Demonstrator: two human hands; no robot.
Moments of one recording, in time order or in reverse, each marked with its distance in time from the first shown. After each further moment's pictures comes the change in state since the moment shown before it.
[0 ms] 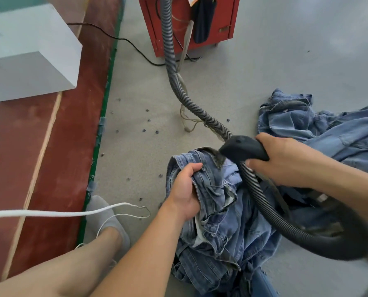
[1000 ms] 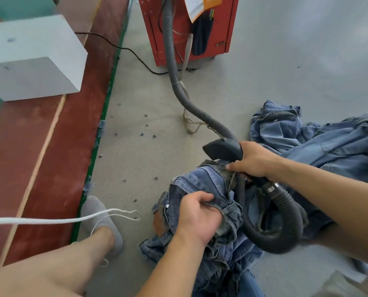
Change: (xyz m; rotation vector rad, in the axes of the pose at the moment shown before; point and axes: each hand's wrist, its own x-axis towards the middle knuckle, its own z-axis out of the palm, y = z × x) left_hand -0.035 -0.056 0.038 -0.446 -0.046 0.007; right_hand 0.051 0.024 0.044 0.419 -0.027 0.103
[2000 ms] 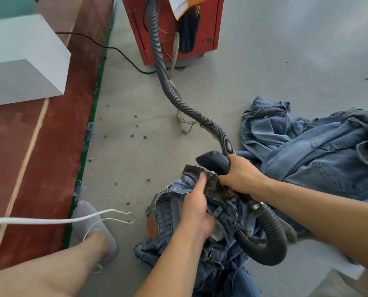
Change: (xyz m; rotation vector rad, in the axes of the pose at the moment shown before) left_hand 0.030 -0.011 0.008 0.258 0.261 0.058; right_hand -0.023 0.005 0.033 0.105 0.045 0.100
